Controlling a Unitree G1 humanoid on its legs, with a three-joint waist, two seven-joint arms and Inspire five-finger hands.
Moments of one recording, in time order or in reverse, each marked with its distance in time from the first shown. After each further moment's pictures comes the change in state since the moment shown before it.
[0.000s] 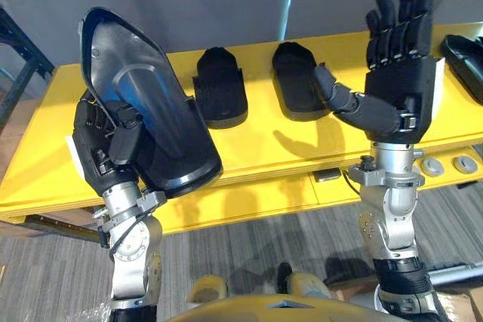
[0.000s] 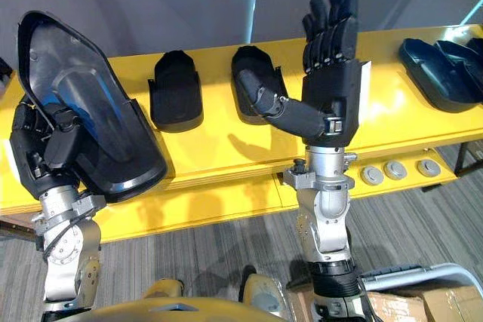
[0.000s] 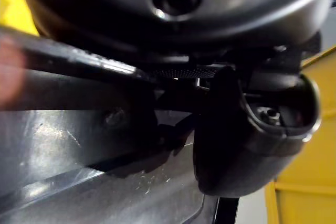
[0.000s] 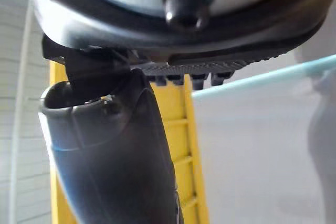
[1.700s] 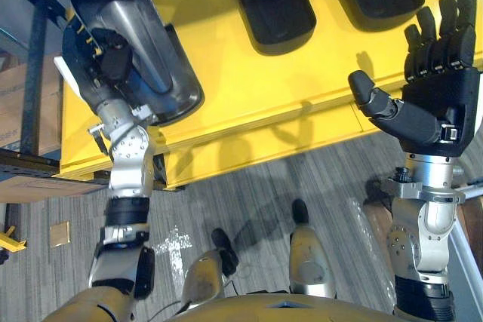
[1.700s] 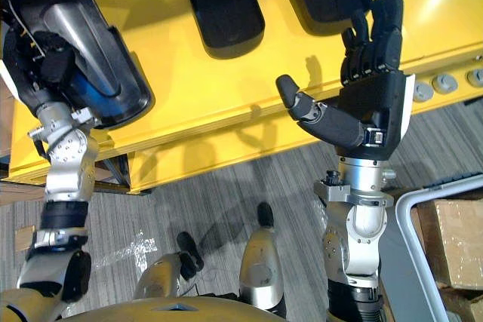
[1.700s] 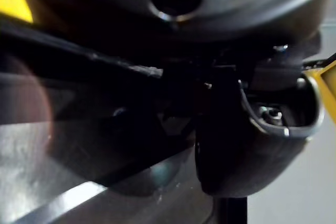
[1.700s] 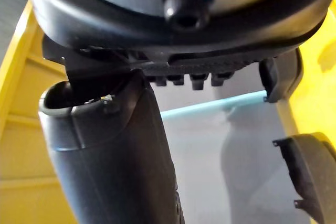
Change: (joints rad) left arm -0.753 0.265 0.078 0.585 0.025 0.191 0.165; right arm 0.102 -0.002 -0.201 -0.106 0.049 0.164 0.081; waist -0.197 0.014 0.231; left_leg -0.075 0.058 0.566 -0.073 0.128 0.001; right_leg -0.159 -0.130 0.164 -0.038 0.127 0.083
